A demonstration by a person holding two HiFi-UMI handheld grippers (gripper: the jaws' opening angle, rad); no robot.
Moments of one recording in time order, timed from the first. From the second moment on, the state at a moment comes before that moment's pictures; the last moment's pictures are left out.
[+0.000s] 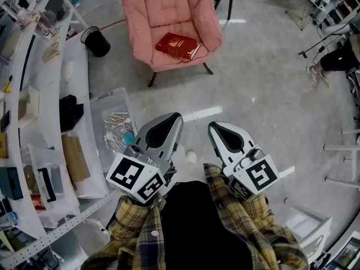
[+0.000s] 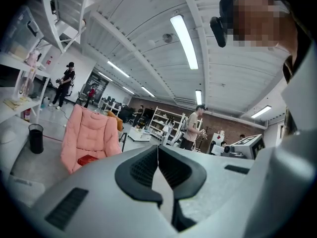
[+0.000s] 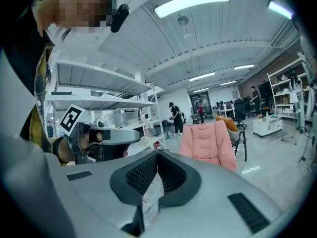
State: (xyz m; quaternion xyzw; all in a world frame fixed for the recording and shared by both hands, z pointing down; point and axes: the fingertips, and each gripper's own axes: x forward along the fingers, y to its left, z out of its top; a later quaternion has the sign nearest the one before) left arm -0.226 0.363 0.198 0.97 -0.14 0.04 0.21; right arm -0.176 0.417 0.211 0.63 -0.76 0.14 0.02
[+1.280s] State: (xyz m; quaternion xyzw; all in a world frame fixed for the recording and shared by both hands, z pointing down) left arm -0.154 0.134 0.237 0.97 -0.08 0.08 0.23; right arm -0.110 0.189 0.261 0.66 -0.72 0.22 0.02
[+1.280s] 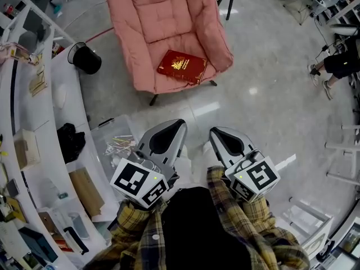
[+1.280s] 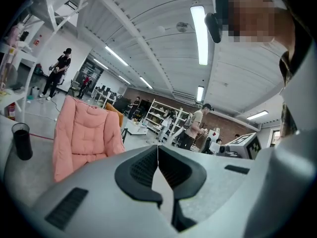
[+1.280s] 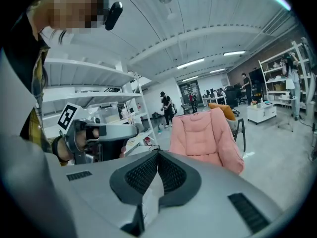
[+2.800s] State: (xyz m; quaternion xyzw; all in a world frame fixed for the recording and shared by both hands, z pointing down) left arm 0.062 0.056 0.242 0.92 -0.30 0.05 0.25; right arm 0.153 0.124 0.274 0.50 -0.83 0.24 0.05
